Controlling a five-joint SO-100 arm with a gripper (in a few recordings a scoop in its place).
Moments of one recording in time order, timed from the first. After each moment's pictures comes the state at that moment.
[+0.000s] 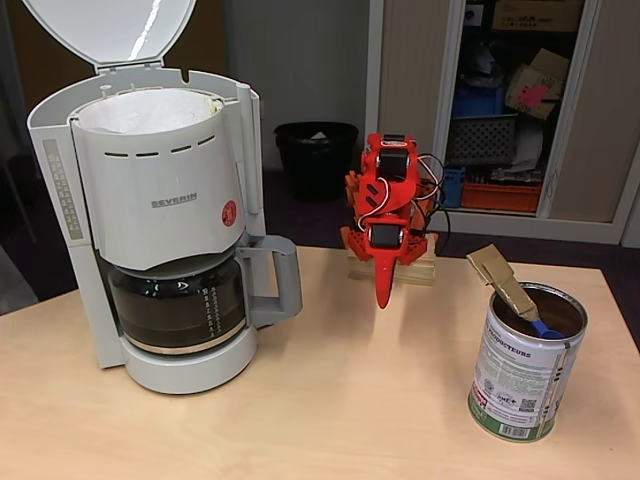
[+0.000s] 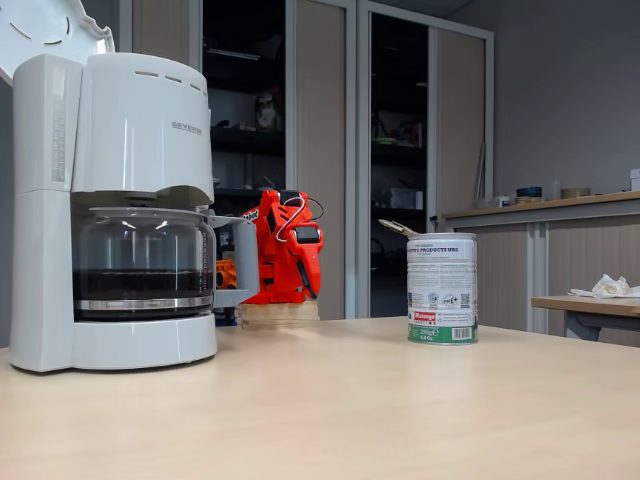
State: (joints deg) arm -5.8 189.8 179.6 68.8 1.4
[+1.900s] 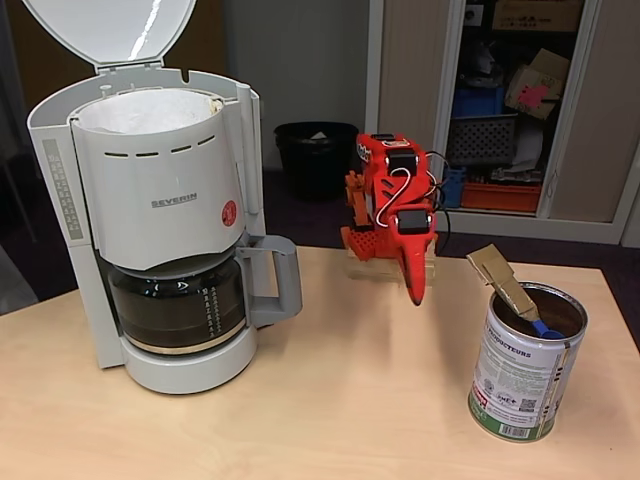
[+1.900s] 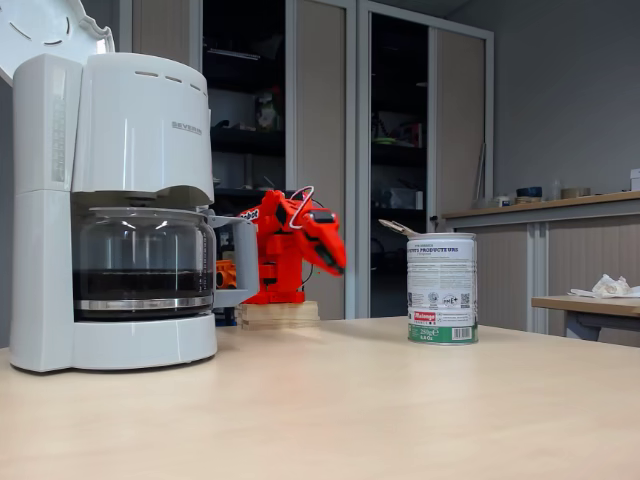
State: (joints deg) arm -17.3 189.4 179.6 46.8 -1.7
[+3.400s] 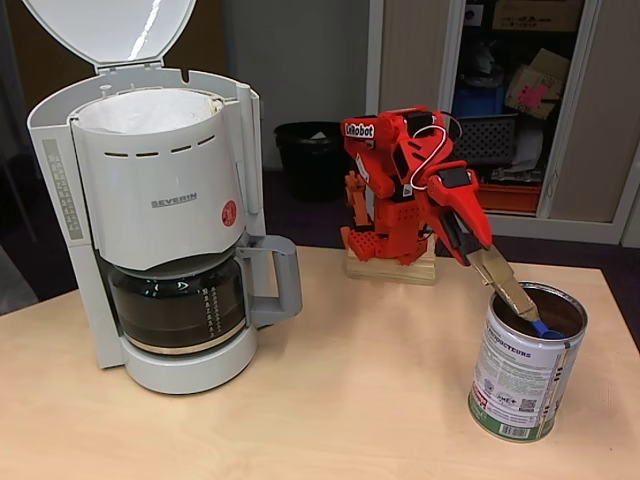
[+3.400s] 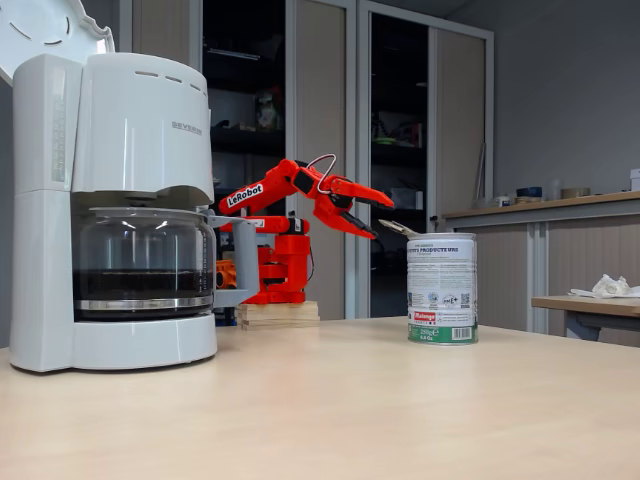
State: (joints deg) arm -33.7 173.6 157.6 54.8 -3.5
